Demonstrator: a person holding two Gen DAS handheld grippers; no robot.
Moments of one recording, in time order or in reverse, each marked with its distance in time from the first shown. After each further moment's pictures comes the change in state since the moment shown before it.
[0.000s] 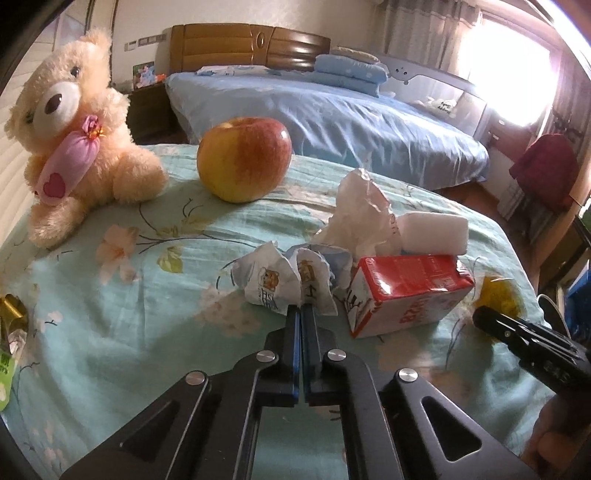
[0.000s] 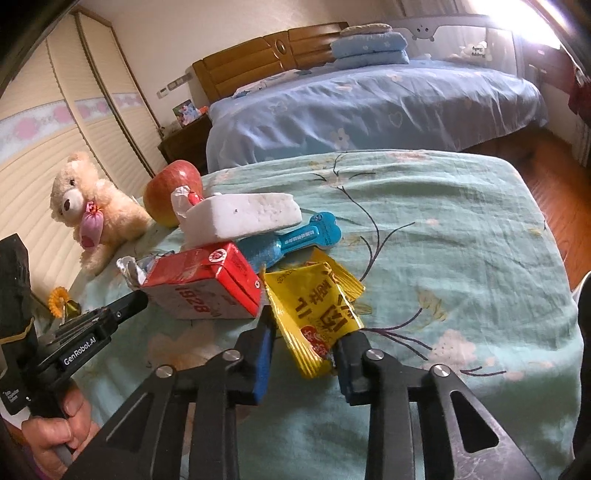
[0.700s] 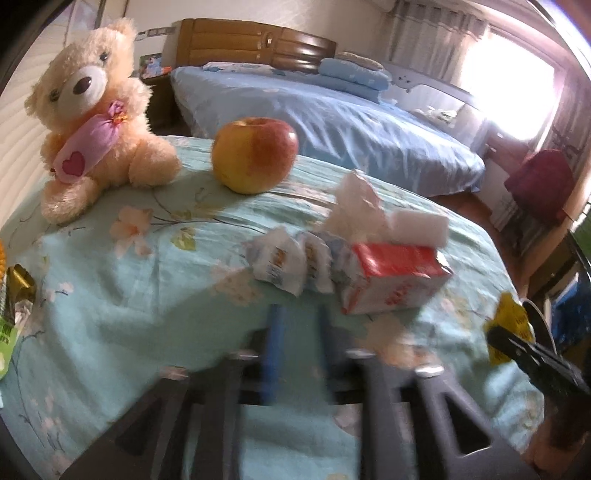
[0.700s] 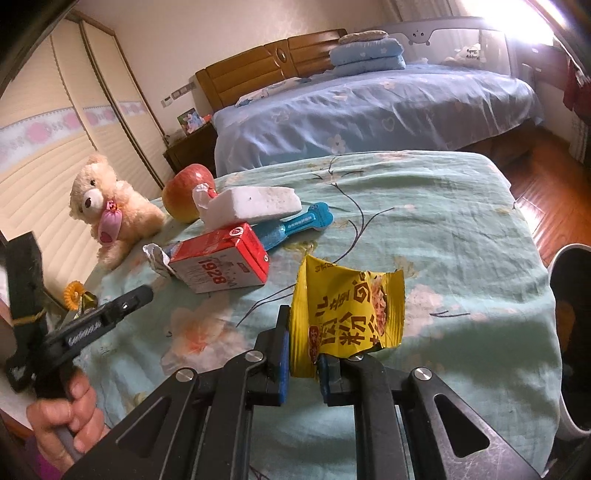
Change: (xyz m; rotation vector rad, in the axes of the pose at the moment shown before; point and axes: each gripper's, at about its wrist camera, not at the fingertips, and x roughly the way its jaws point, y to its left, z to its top) left arm -0.025 0.012 -0.009 -0.058 0.002 -0.025; right arm -0.038 -0.004 -0.020 0.022 -0.033 0.025
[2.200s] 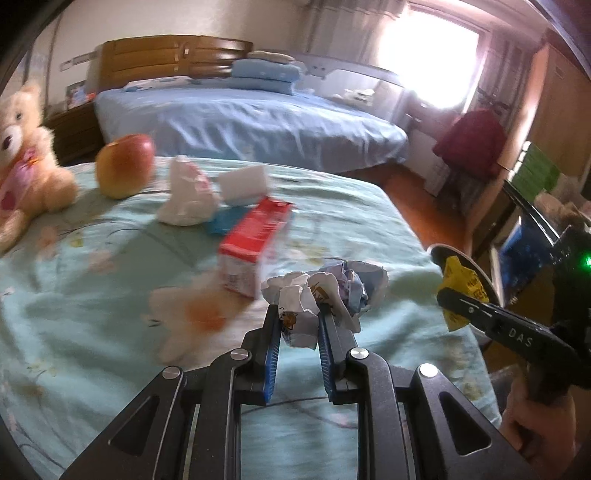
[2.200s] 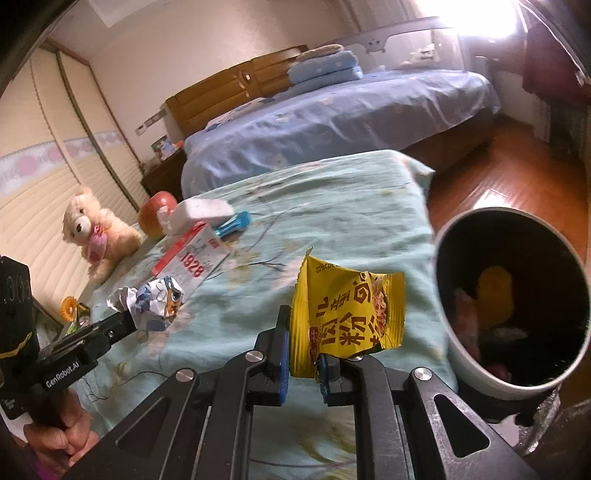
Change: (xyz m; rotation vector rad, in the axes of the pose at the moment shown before) left arm -0.042 -0.098 -0.046 0.207 0.014 -0.233; right arm -0.073 -0.070 -0.032 0.103 -0.074 -0.078
